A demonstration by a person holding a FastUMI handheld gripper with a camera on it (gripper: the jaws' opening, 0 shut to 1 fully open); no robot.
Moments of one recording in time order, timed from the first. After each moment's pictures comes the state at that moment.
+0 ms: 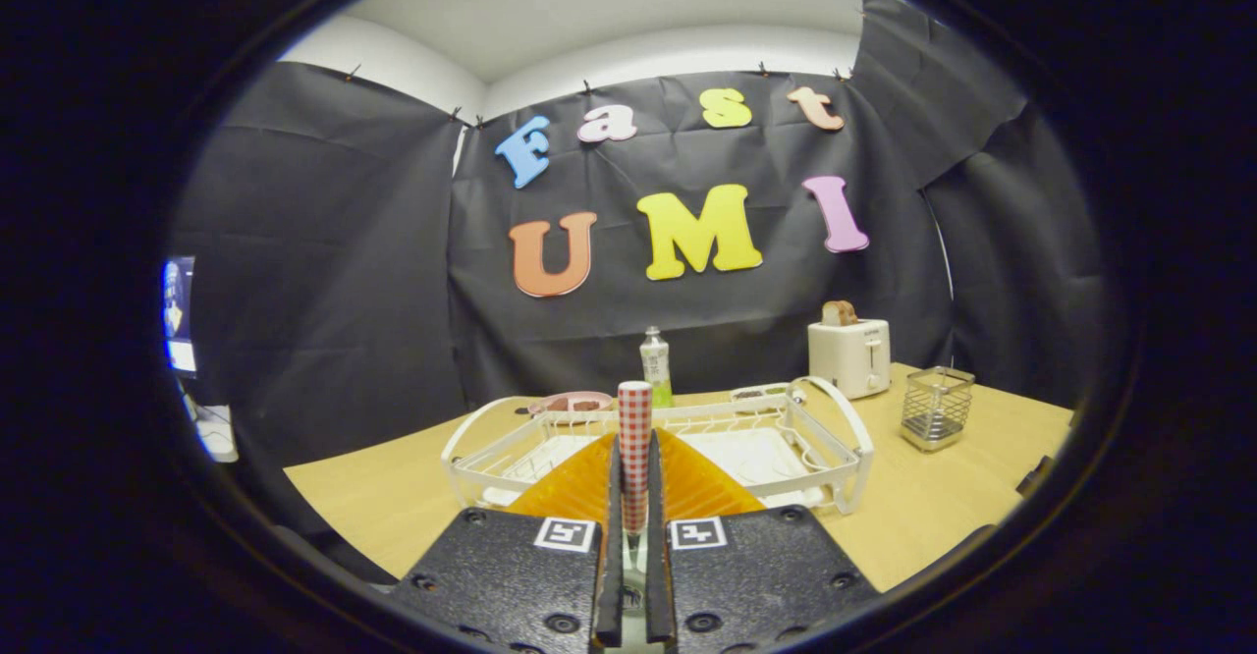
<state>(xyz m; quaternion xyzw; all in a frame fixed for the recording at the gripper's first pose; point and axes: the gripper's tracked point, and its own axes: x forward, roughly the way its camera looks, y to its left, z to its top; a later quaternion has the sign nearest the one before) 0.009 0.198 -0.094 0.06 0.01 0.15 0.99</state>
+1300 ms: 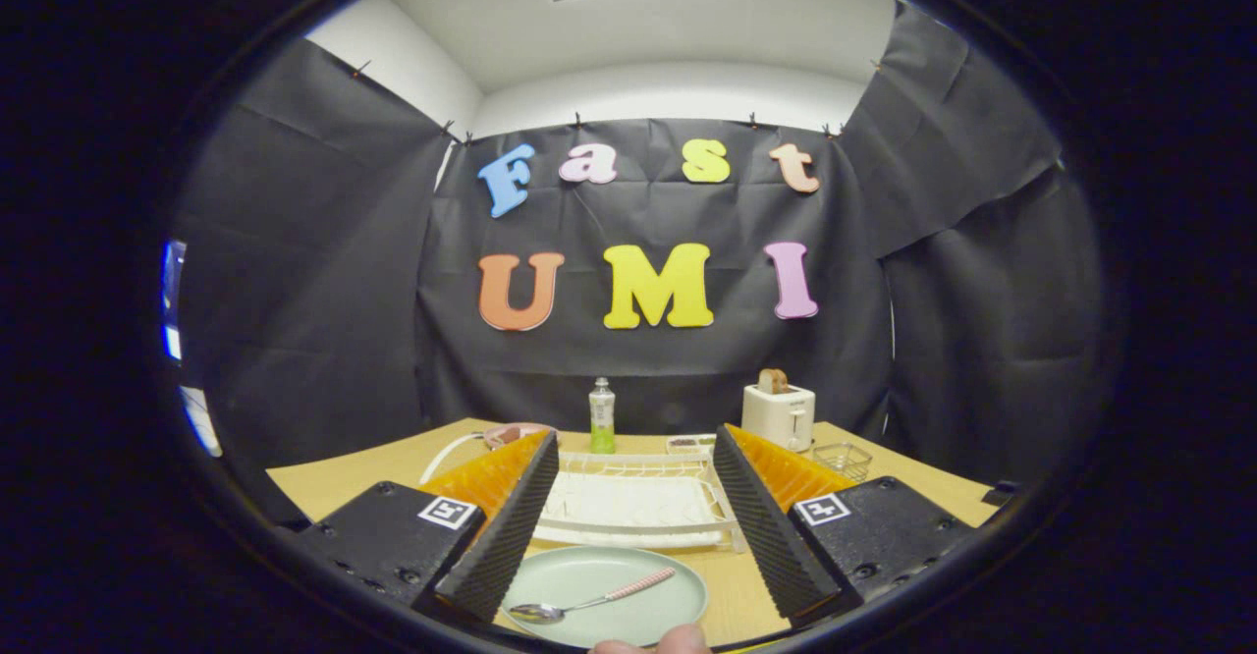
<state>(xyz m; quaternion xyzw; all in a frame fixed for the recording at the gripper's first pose) -0.072 0.126 -0.009 0.00 -0.03 0.06 1.00</state>
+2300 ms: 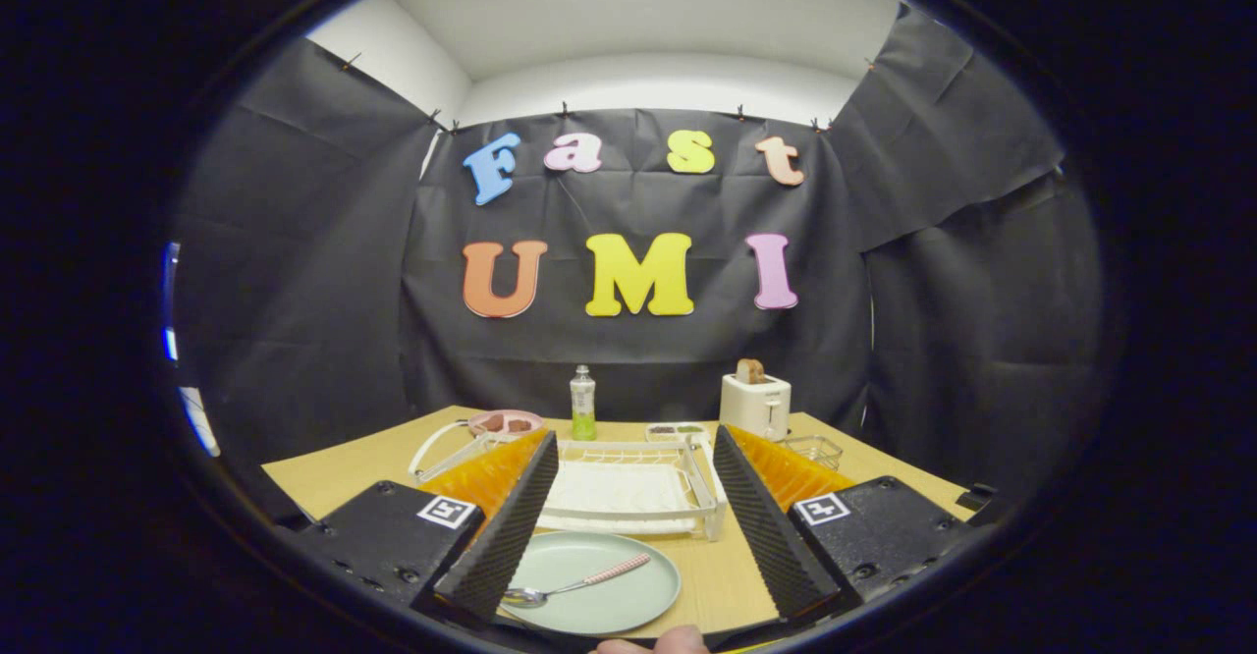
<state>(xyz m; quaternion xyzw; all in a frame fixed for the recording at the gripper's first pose) -0.078 0.112 -0.008 0.02 -0.01 0.04 1.00</state>
